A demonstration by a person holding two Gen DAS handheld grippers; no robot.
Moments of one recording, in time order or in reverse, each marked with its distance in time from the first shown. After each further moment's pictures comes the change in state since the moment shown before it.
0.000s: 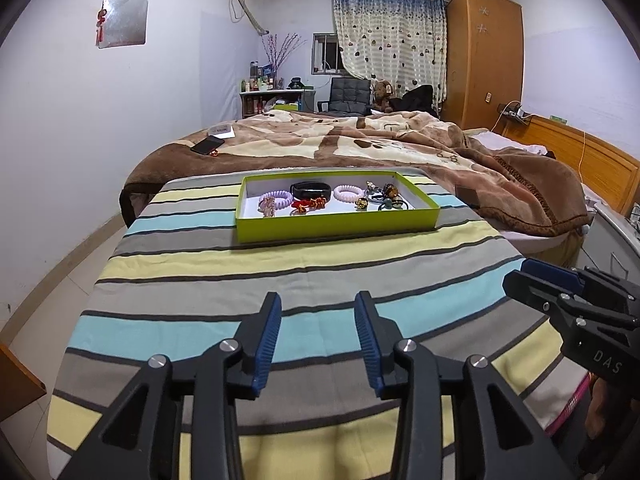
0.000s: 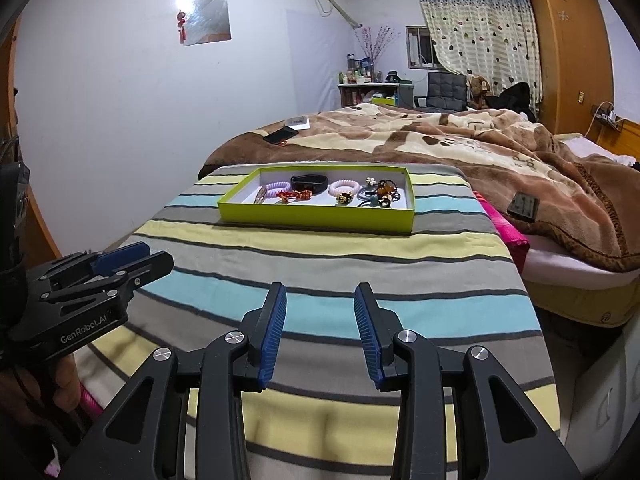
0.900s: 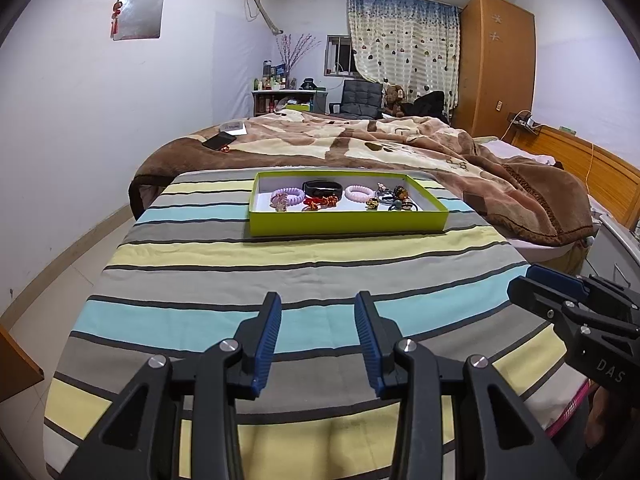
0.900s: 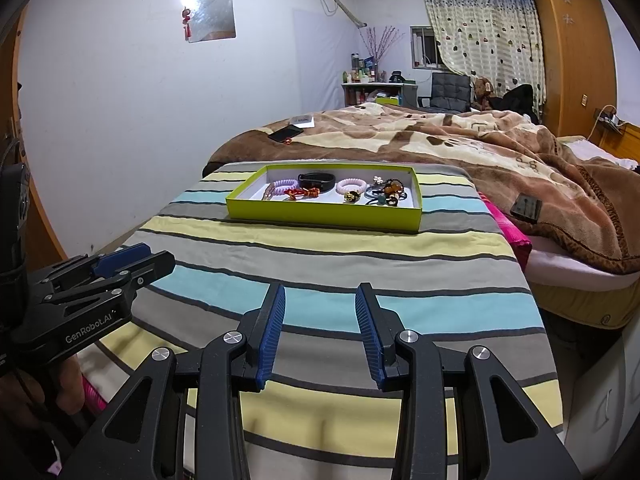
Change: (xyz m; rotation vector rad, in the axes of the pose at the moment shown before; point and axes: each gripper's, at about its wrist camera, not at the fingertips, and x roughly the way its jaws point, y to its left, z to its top) left arm -0.006 0.005 -0.006 -0.048 -0.006 0.025; right arm -0.007 0.007 -0.005 -0.011 0.003 0.005
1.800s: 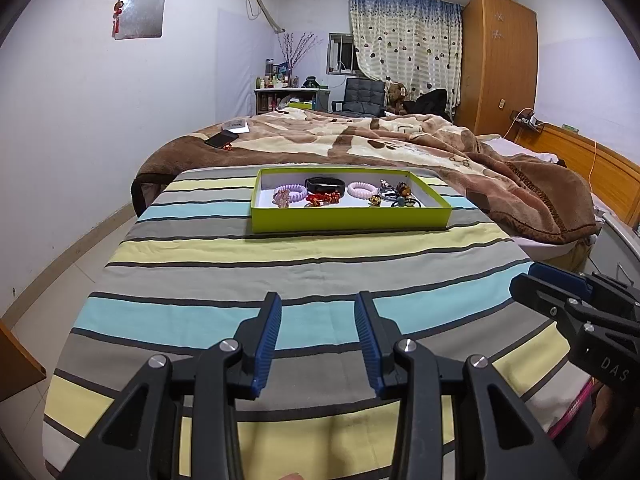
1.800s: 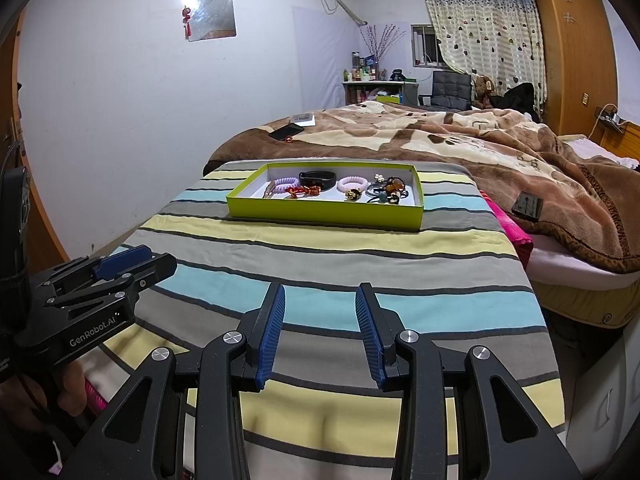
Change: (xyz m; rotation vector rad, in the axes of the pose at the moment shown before) left arm 0.001 -0.003 -0.004 0.004 0.004 0.015; right arm 0.003 0.000 0.000 0.002 0.007 0.003
